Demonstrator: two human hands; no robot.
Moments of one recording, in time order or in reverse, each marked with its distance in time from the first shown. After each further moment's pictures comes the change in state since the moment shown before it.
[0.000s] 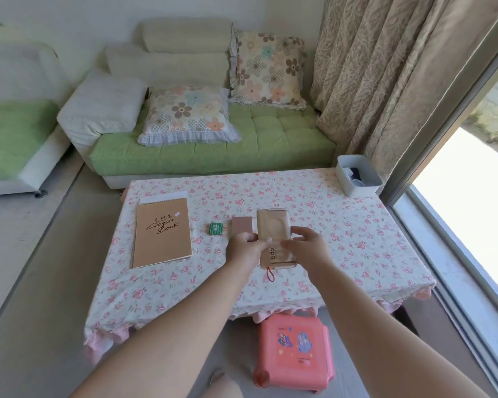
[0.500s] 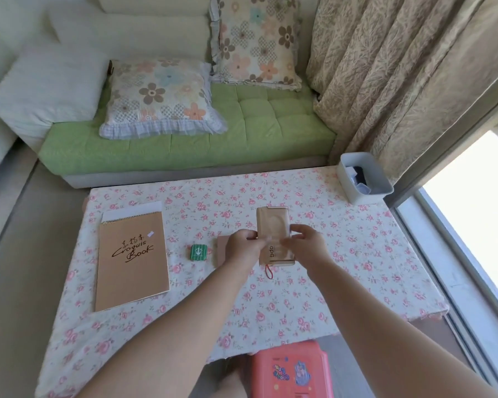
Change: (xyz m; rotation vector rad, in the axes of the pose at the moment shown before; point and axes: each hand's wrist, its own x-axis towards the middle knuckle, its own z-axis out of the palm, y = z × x) left_hand 0.182 0.046 0.034 0.069 -0.037 -0.087; right_hand 0.184 -0.040 0.015 -0.055 0.022 0.110
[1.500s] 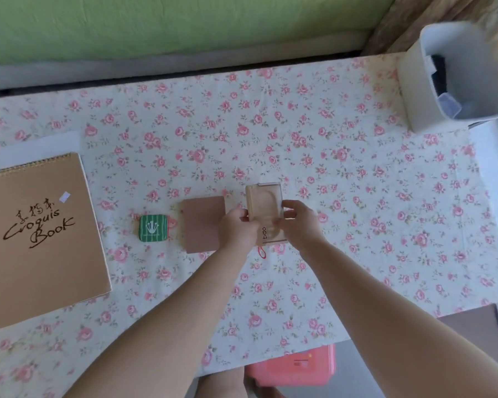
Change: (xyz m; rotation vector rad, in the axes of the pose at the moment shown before) left_hand 0.238 -0.129 0.084 0.144 -0.004 -0.293; right_hand 0.246 0.132 0.061 -0.248 -0.086 0.254
